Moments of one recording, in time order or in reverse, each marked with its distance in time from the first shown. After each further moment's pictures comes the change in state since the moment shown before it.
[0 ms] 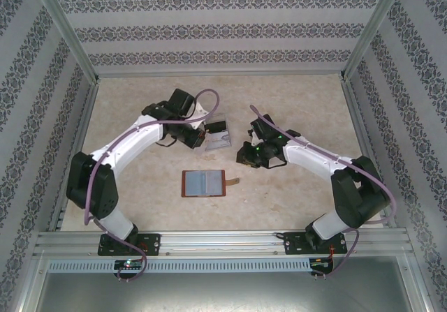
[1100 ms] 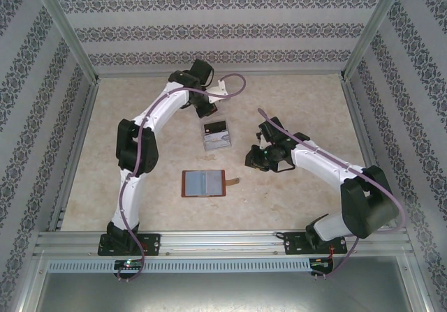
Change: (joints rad) left arm 0.051 0.596 0.761 -0.208 -0.095 0.546; right arm -0.040 -0.087 -0.055 -0.066 0.035 -0.041
